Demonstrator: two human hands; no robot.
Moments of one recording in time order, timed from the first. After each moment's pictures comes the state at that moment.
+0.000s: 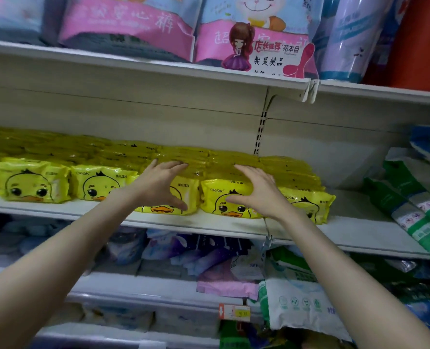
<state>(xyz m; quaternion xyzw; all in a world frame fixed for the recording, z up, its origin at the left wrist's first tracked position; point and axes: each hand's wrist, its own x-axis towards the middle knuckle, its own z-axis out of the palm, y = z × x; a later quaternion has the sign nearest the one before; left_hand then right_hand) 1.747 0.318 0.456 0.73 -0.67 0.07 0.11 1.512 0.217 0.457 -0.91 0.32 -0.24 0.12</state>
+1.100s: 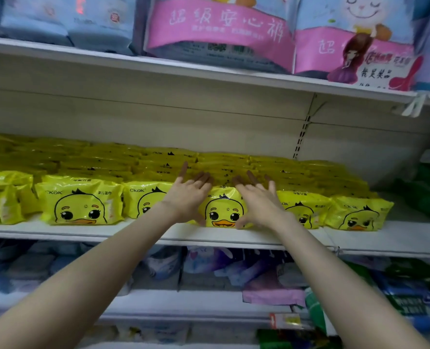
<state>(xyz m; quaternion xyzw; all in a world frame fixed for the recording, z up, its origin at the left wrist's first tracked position) 1.850 0.318 0.432 0.68 -0.70 0.18 -0.07 1.671 0.253 0.440 -0.91 0.40 -0.04 -0.09</state>
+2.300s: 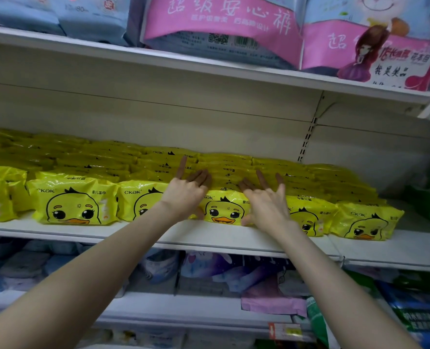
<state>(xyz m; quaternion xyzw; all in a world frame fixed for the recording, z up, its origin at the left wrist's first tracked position) 1.851 0.306 0.434 0.68 -0.68 0.25 -0.12 1.666 0.232 0.430 -0.89 0.42 -0.05 -0.18</state>
